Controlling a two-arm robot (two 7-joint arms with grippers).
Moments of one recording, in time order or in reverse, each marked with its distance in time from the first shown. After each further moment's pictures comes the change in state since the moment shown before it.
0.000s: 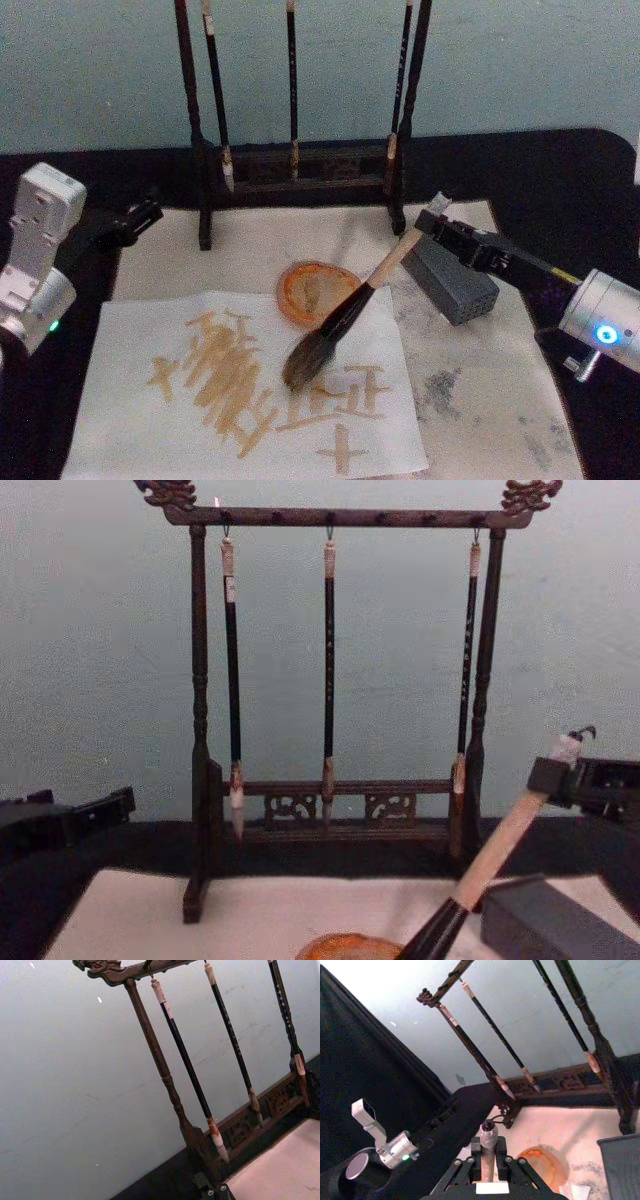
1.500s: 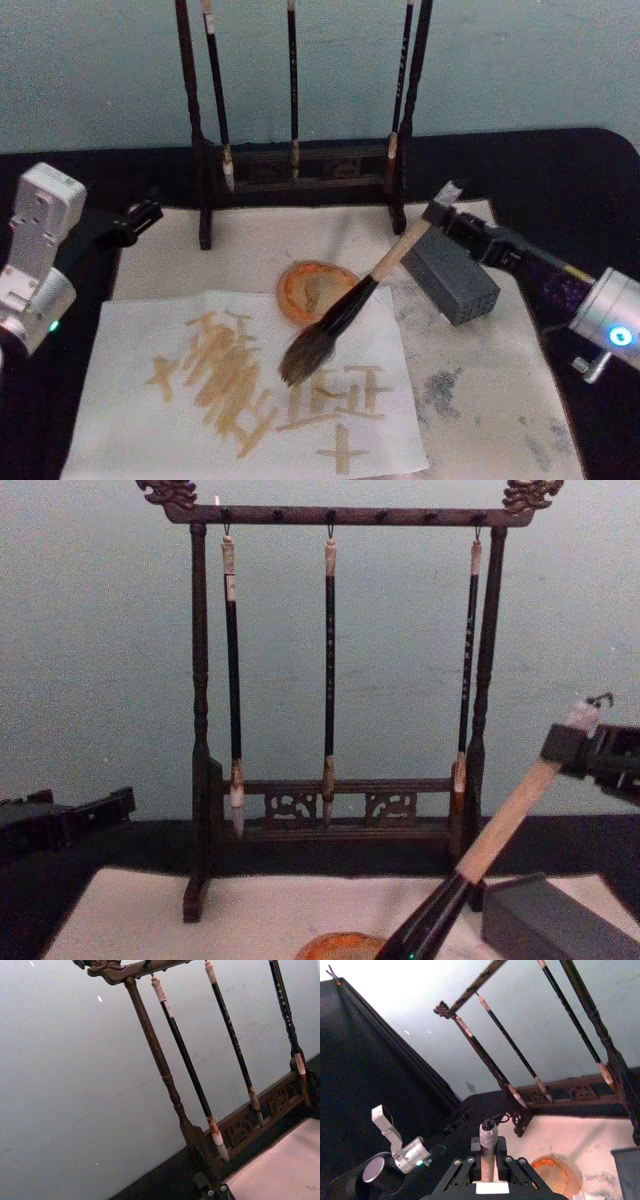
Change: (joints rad) left arm 0.000 0.000 0.000 0.000 0.000 0.000 0.000; right arm -0.041 0.015 0.036 -0.044 0.019 -0.025 0.028
